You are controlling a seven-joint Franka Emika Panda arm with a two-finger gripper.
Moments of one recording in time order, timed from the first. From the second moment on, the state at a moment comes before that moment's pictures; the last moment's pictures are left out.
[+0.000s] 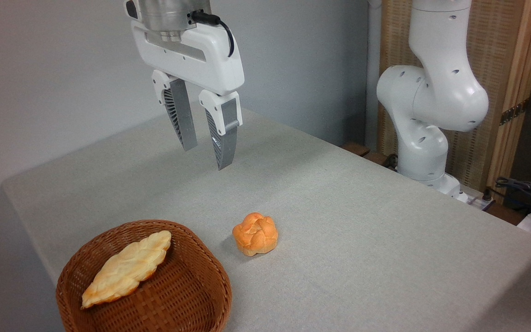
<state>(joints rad) -0.03 -0.04 -0.03 -1.62 -0.05 1.60 0.65</state>
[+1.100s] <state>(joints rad) -0.04 -0.19 -0.05 -2.00 -0.05 1.79 0.65</state>
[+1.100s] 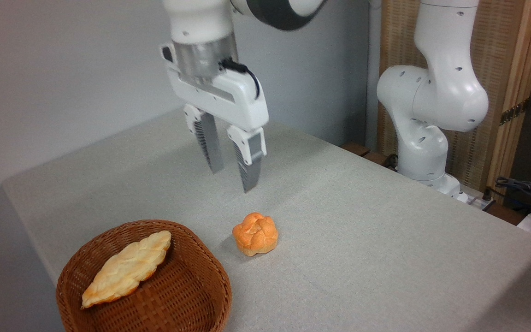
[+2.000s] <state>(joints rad) -0.05 -0.15 -0.06 -2.26 0.04 2.10 0.73</state>
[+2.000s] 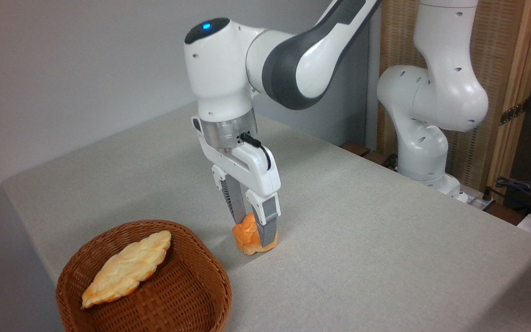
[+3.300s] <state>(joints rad) -0.06 -0.11 -0.05 -1.97 0.03 1.80 0.73</state>
